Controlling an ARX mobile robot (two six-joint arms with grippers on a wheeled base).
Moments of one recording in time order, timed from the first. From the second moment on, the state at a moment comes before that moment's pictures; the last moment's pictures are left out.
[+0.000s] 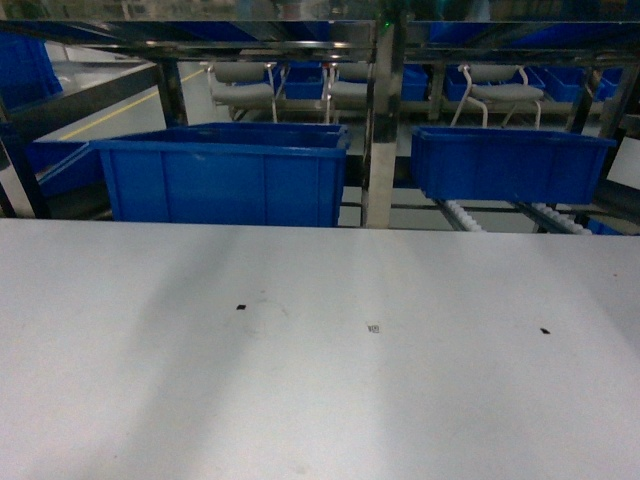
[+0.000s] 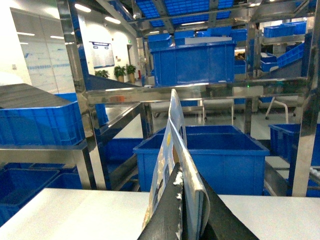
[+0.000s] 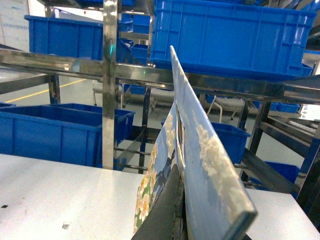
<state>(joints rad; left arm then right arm) -0.16 0.69 0.25 0.63 -0.30 0.14 -0.09 0.45 0.16 0.45 -0.14 -0.04</state>
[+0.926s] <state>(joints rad) -0.16 0.69 0.25 0.63 -0.30 0.14 -0.15 0.62 0.13 0.64 -0.21 -0.04</state>
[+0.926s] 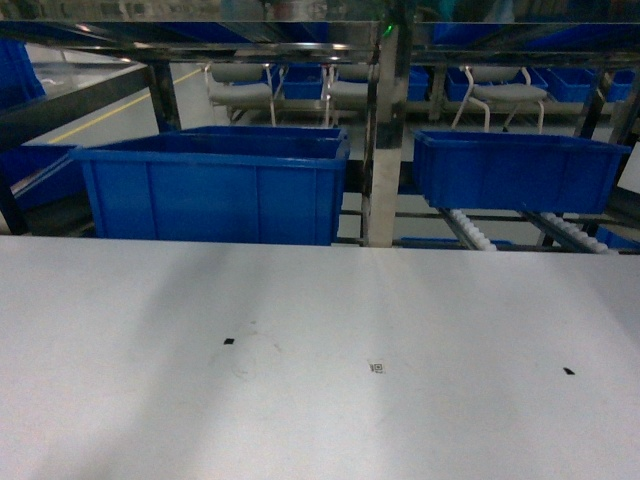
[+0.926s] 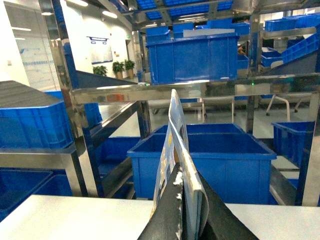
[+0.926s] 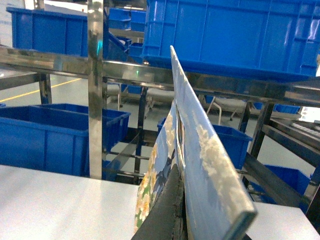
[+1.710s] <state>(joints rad) -0.16 0.69 0.25 0.63 -0.30 0.14 -0.19 1.69 0.26 1.28 -0.36 0.02</state>
